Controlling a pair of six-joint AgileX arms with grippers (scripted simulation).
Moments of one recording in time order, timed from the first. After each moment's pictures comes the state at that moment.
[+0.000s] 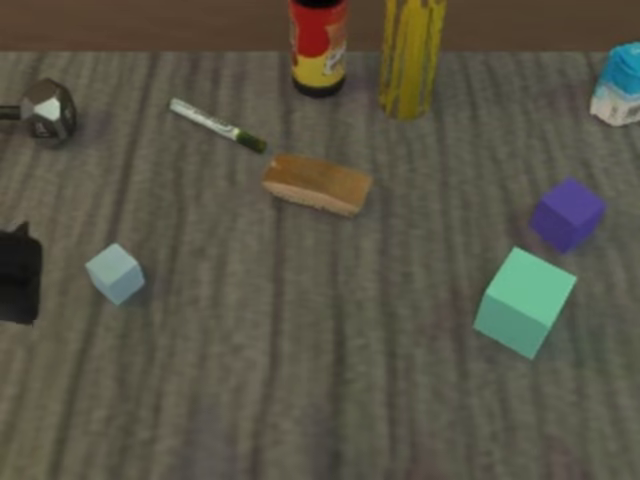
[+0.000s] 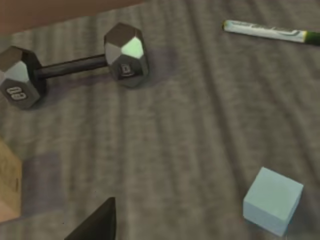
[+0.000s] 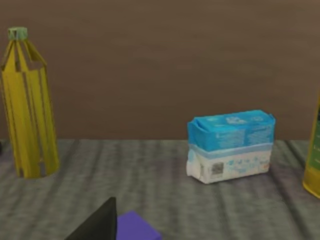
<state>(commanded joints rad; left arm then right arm) -0.06 0.68 0.54 -0.36 0.00 0.21 0.00 0.00 0.00 0.00 0.00 0.00</state>
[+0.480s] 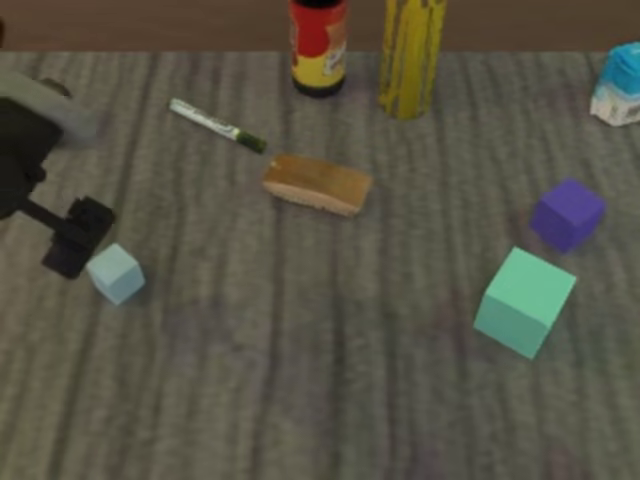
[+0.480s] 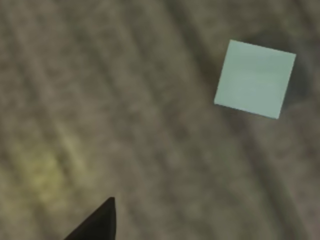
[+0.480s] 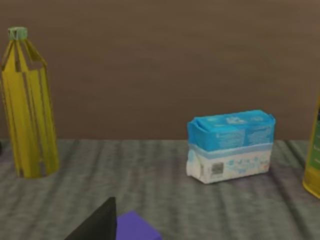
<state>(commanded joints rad) -0.11 1.52 1.10 -0.78 0.00 0.44 0.00 0.00 0.00 0.00 0.00 0.00</state>
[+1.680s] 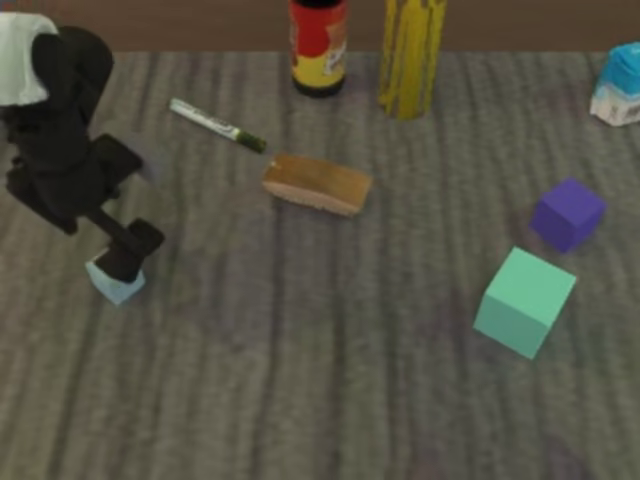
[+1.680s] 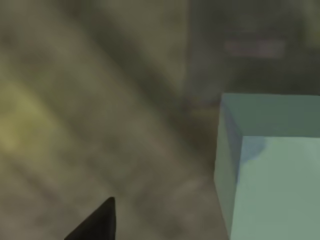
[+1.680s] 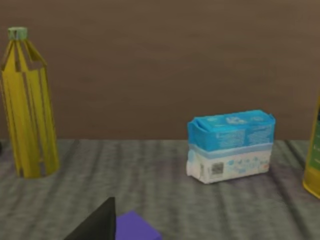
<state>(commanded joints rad) -0.15 2.11 1.47 -0.93 0.00 0.60 0.00 0.00 0.00 0.00 0.00 0.00</state>
